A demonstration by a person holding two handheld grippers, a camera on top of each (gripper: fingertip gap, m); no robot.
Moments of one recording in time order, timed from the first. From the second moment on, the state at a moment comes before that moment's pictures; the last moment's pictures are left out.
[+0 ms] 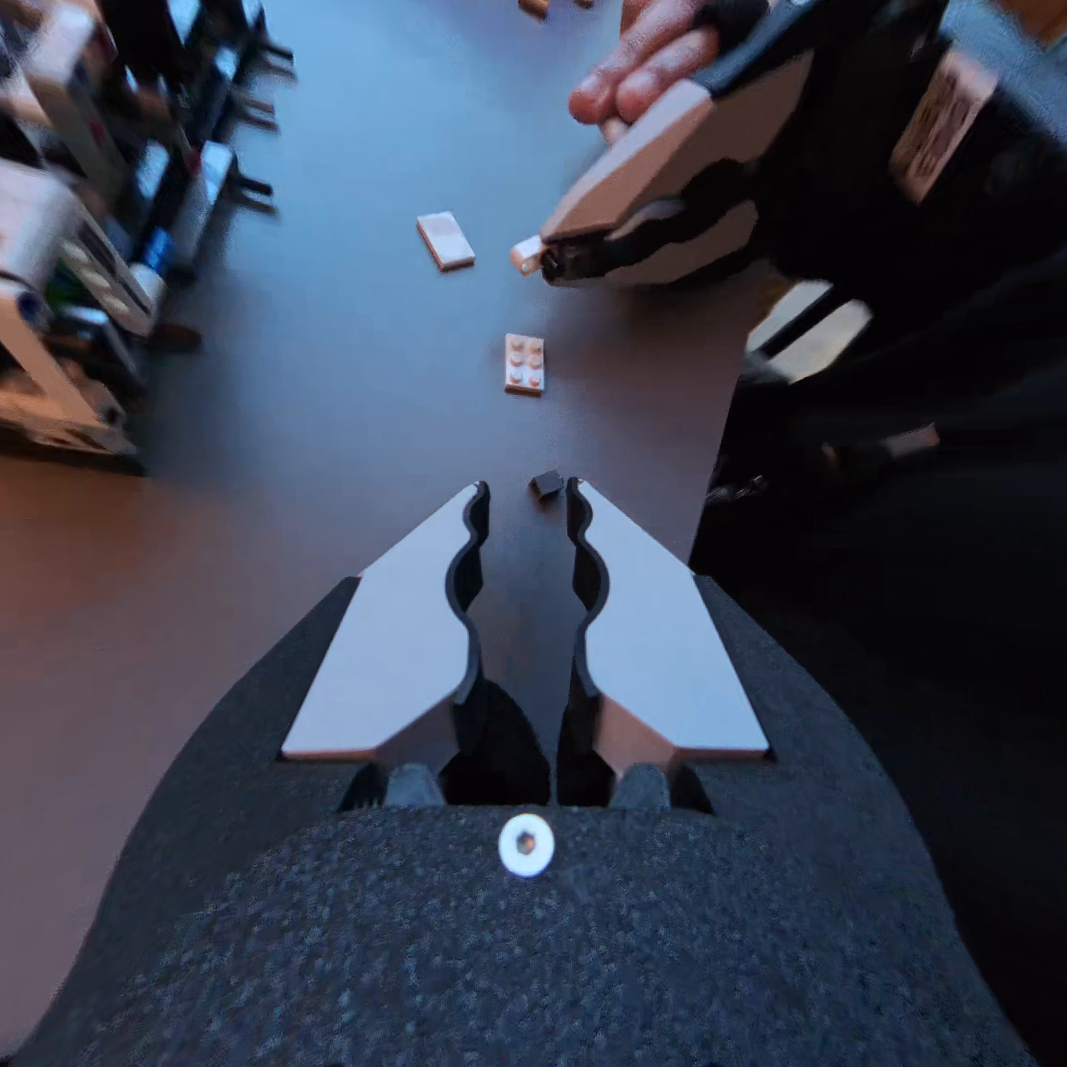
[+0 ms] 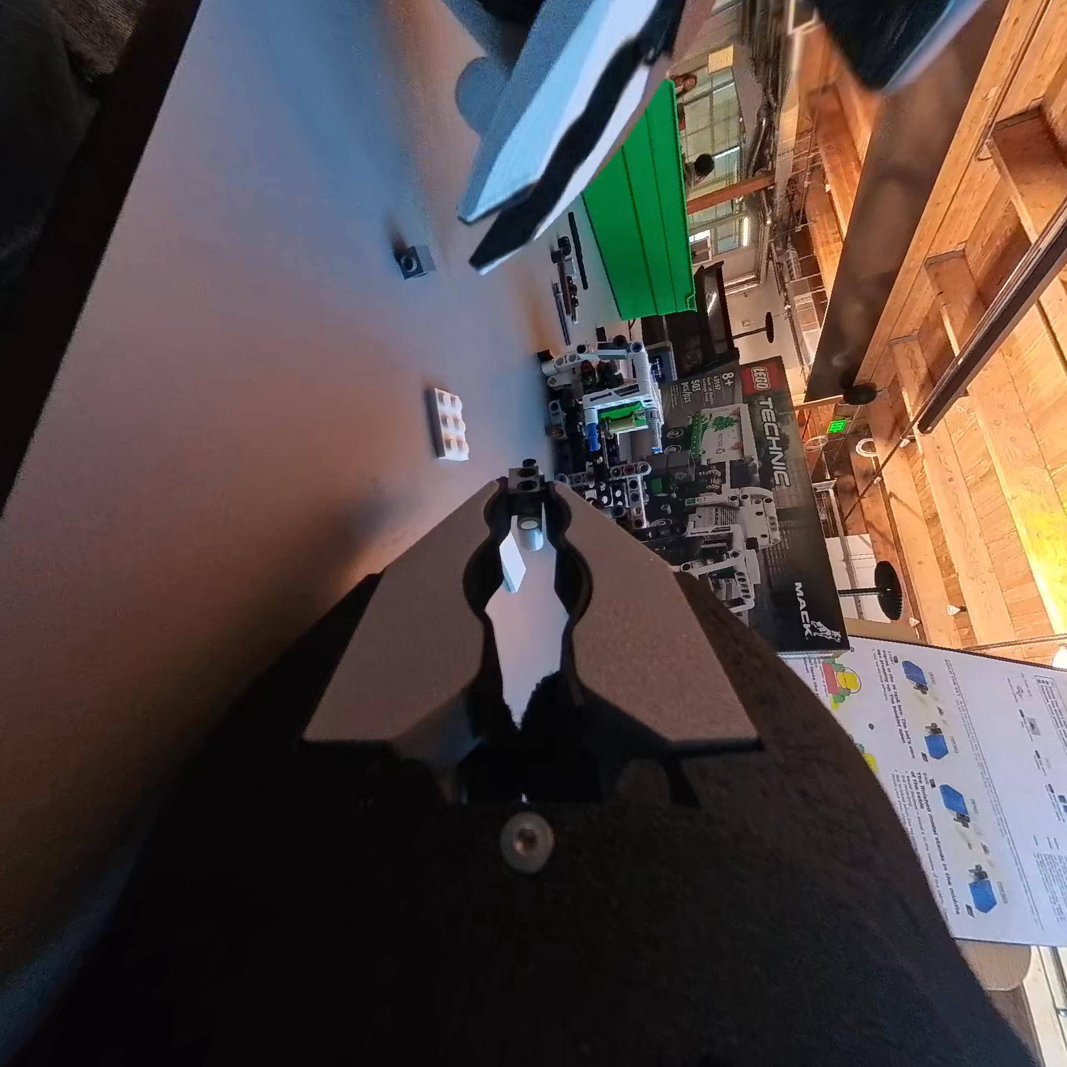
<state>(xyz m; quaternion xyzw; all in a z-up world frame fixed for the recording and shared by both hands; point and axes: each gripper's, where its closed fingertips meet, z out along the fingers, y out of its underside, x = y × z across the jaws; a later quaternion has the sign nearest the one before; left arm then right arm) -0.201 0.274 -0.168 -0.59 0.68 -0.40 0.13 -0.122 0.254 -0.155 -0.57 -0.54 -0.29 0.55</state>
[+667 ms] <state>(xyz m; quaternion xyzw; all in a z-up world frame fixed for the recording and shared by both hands) -0.191 0.260 -0.184 -0.67 0.59 -0.29 0.33 -0.122 0.253 -0.156 -0.57 -0.55 -0.29 0.54</state>
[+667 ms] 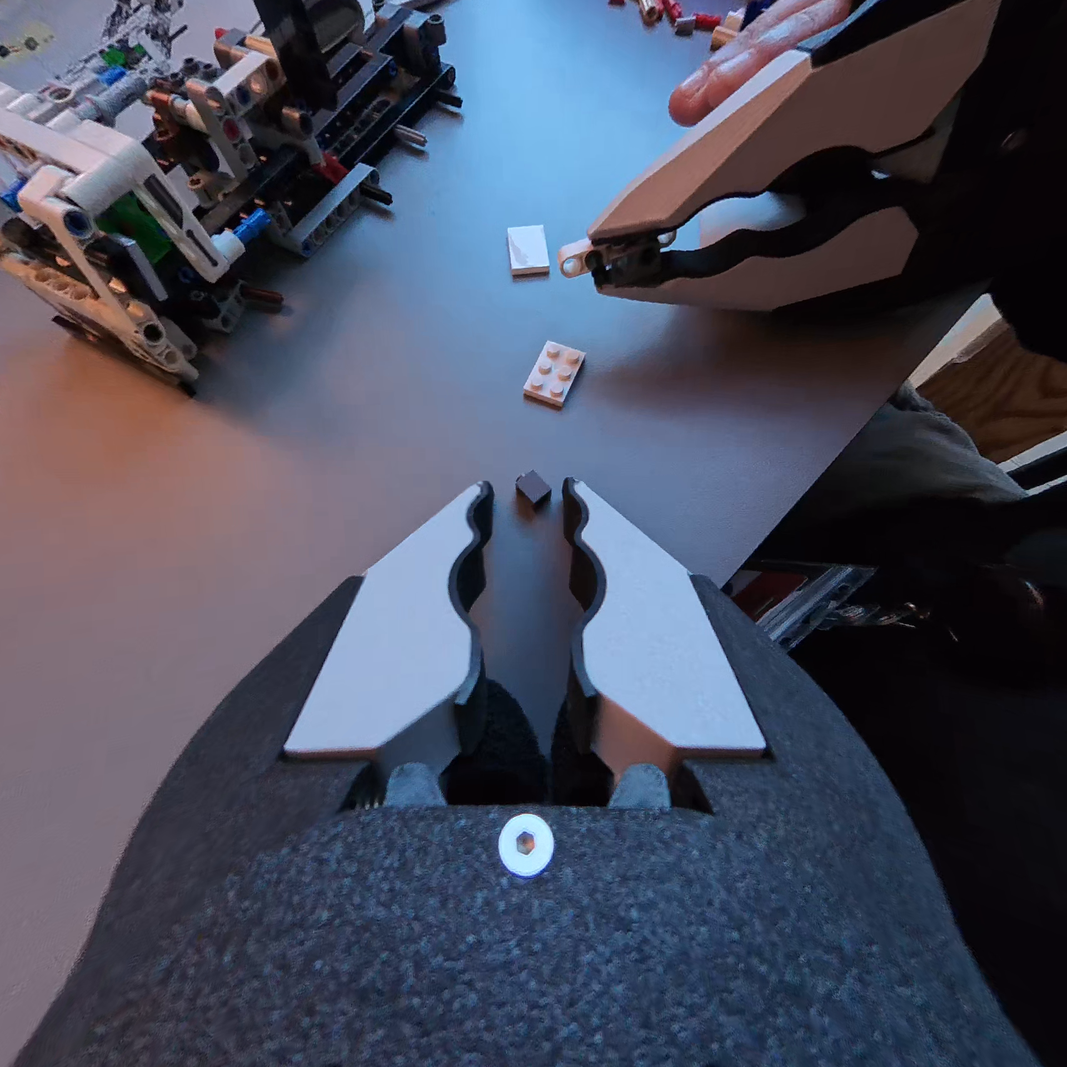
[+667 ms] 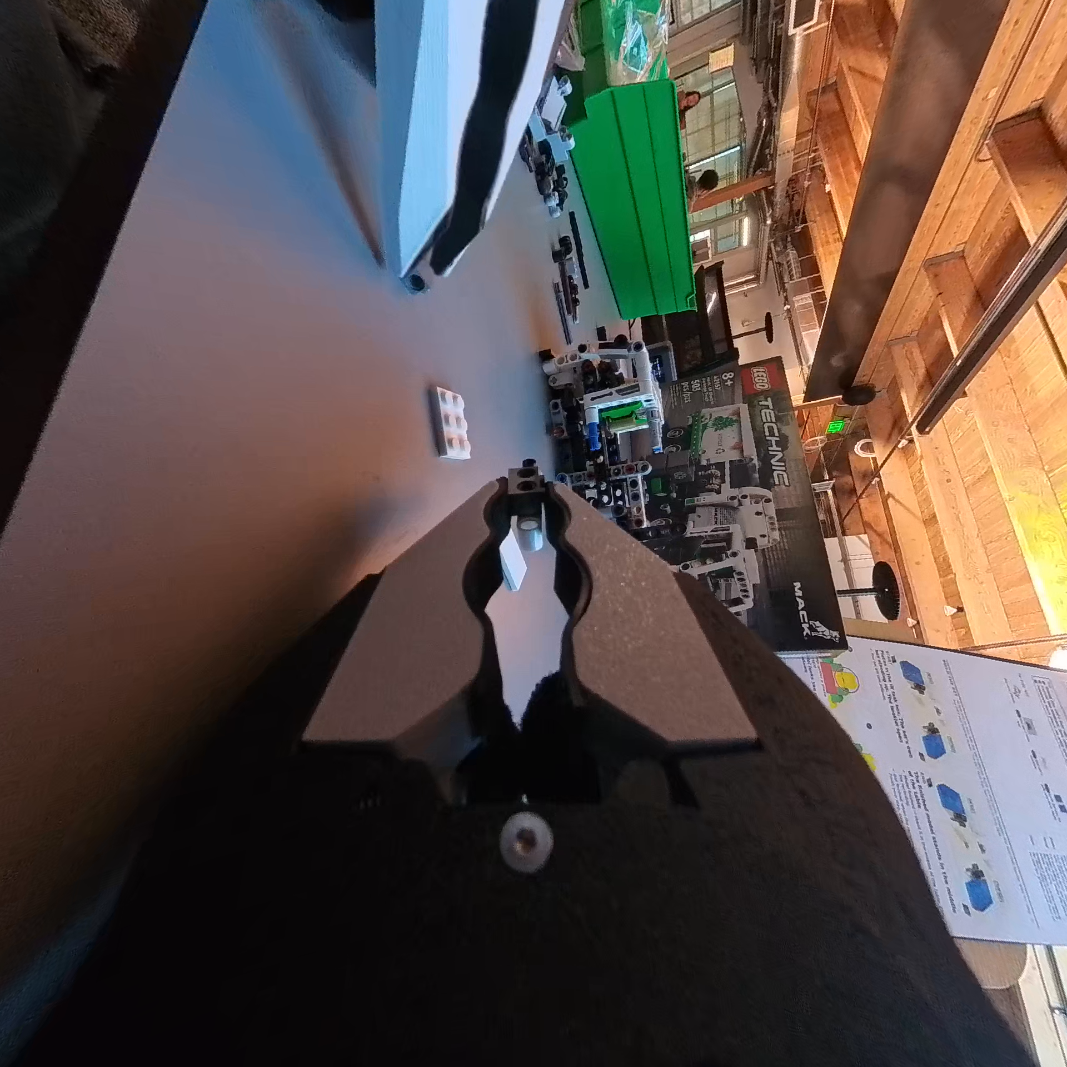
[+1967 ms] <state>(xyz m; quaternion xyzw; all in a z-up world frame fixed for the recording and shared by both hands) -0.191 0.253 -0.187 -0.36 0.85 -0.36 0.16 -0.121 0.255 -0.160 -0.58 -0.55 -0.28 0.54</state>
